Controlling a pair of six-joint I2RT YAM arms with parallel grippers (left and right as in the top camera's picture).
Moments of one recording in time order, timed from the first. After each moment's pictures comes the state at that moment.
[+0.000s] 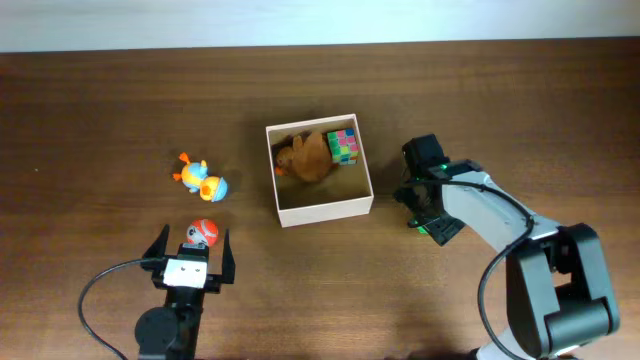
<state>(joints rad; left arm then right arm) -0.06 0.01 0.01 -0.08 0.00 0.18 0.25 1.76 1.03 -0.72 0.13 1.16</state>
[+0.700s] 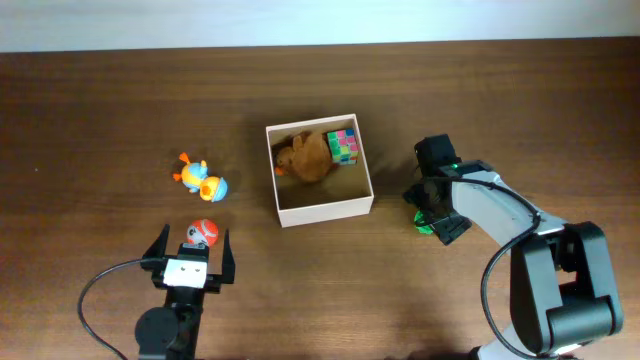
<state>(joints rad) -0.06 0.01 0.01 -0.08 0.00 0.18 0.19 1.77 1.01 -0.70 0.10 1.14</state>
